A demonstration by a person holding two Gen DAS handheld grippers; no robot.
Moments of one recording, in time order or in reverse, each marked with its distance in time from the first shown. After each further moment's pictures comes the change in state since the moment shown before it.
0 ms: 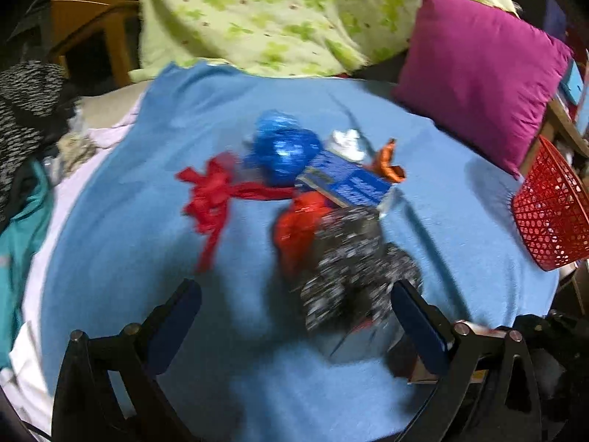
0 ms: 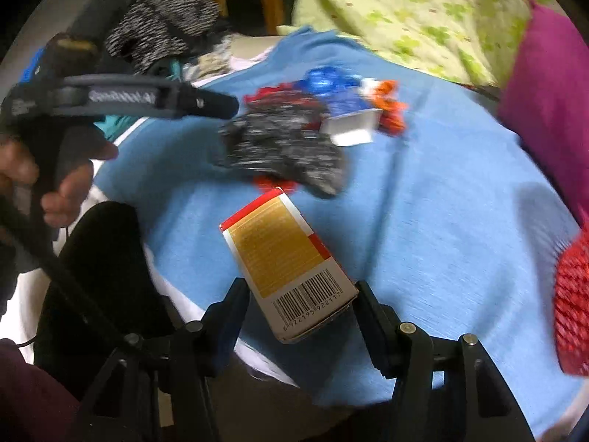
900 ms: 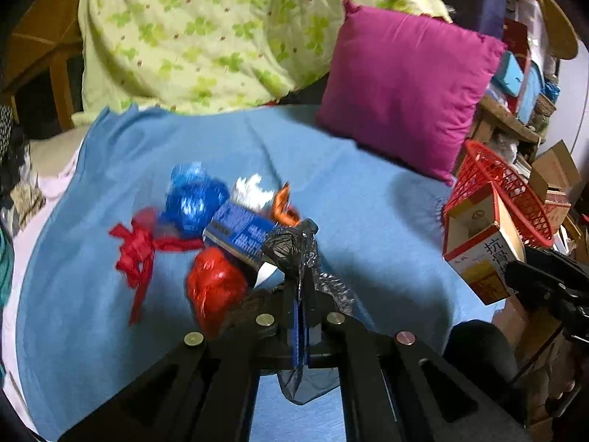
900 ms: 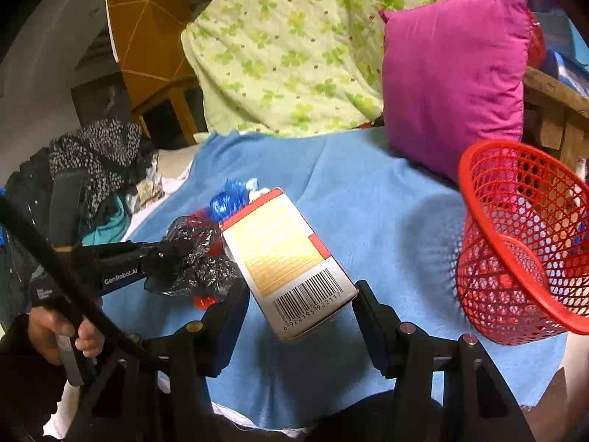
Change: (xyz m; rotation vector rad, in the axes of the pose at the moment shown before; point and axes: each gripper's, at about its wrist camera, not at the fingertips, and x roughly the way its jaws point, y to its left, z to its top) left arm -0.042 -0.058 0.026 0.133 -0.108 -0.183; right arm -0.102 -0.075 0.012 0.355 -0.322 -0.106
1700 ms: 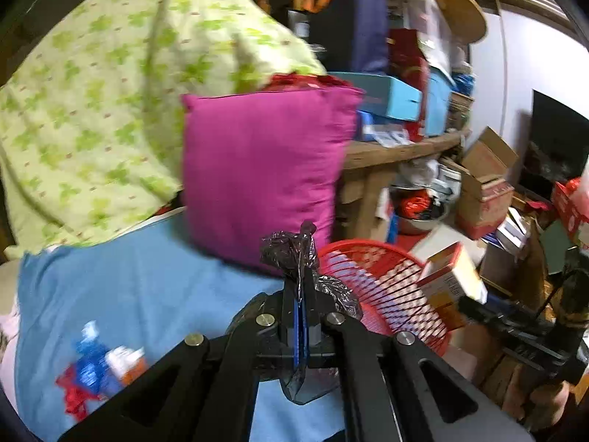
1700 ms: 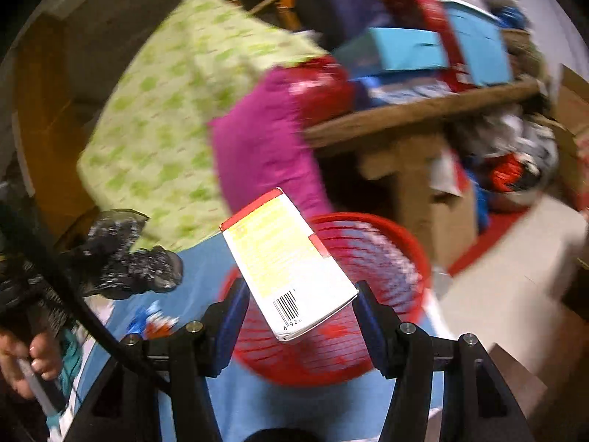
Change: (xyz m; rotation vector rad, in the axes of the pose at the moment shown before) left arm -0.015 -0.213 0.133 0.264 -0.196 -0.221; right arm -0.146 -0.165 0.015 0.381 -0.301 -0.321
